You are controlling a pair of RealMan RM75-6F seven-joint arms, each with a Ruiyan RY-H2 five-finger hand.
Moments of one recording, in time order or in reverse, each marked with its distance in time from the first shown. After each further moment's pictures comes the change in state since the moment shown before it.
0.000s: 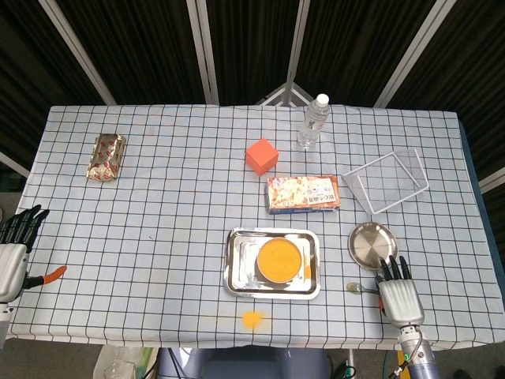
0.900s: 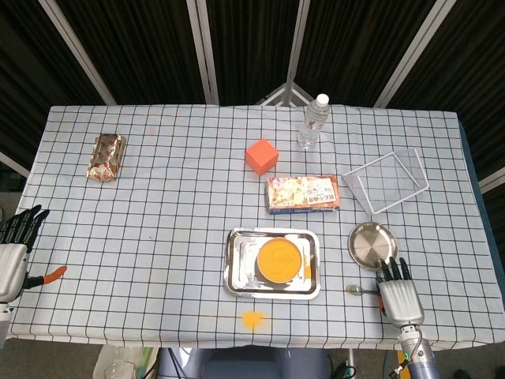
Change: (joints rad) left arm -0.001 0.001 0.000 -0.003 -0.003 -0.004 0.000; right arm 0.005 0.002 0.004 -0.002 0.025 -0.026 0.003
